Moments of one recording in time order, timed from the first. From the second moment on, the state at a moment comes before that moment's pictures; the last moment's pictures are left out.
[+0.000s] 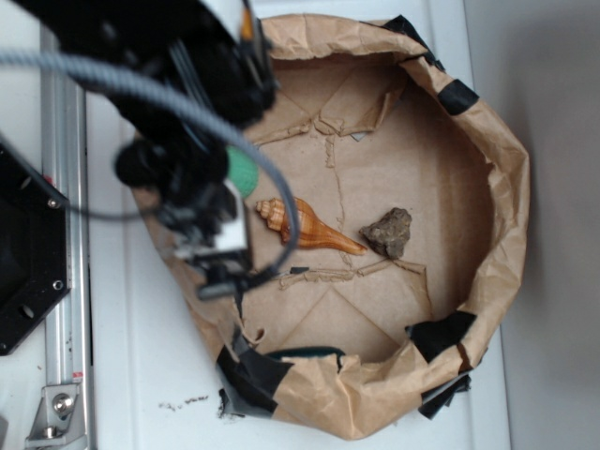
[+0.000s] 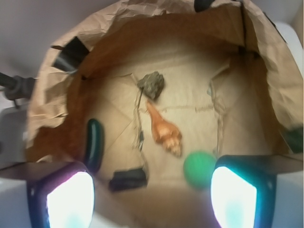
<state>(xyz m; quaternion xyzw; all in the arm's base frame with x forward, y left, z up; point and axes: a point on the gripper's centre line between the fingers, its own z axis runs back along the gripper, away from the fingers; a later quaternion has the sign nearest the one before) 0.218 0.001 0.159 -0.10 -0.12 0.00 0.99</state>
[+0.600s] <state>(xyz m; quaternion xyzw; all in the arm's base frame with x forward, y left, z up) 0.254 -0.001 0.089 -0.07 -0.11 -0.04 0.99</state>
